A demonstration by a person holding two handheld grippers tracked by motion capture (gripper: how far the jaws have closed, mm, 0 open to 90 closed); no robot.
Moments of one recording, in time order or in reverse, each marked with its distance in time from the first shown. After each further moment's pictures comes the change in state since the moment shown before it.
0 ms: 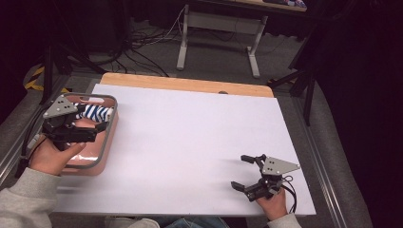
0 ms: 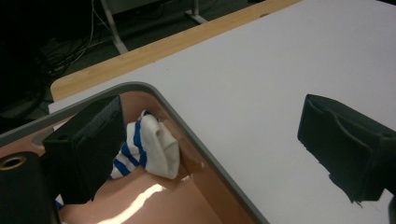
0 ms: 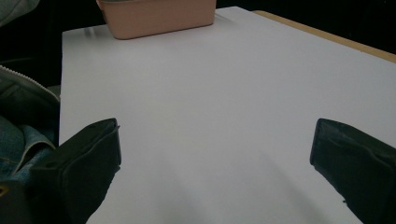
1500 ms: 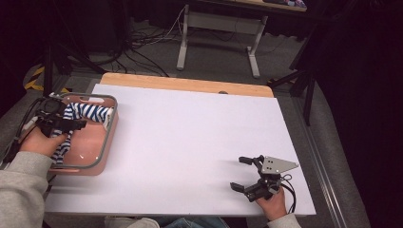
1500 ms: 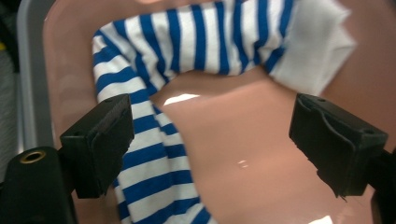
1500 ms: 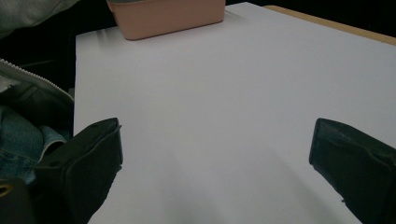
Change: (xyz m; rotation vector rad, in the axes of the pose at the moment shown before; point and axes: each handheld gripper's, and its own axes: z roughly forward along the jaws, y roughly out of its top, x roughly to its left) left arm 0.084 -0.030 0.046 0.465 0.229 -0.229; right arm -0.002 -0.003 0.003 0.004 0.052 0.034
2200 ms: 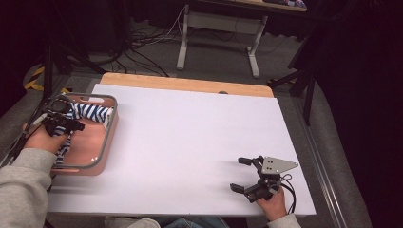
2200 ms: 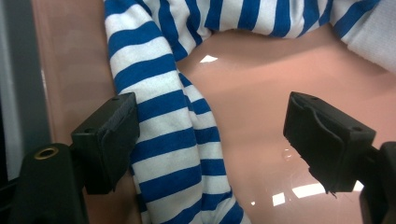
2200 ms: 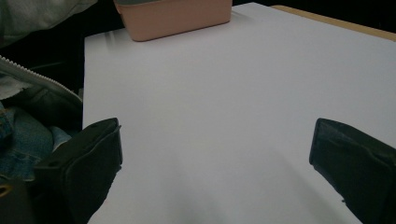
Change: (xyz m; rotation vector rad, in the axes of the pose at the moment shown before) left arm 0.004 0.006 0.025 0.186 0.082 -0.024; right arm 0.000 0.000 0.000 -0.004 0.027 0.009
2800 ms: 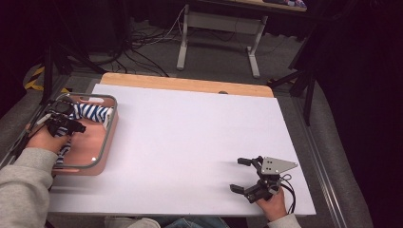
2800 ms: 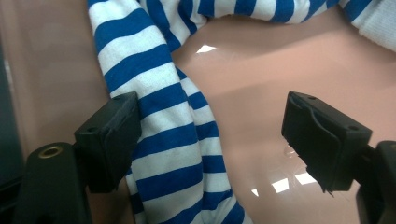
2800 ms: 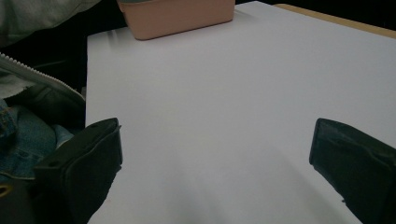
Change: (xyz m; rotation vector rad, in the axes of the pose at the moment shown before) left arm -0.003 0.002 0.007 0.049 0.009 0.023; right arm 0.001 0.000 0.001 0.005 0.010 -0.002
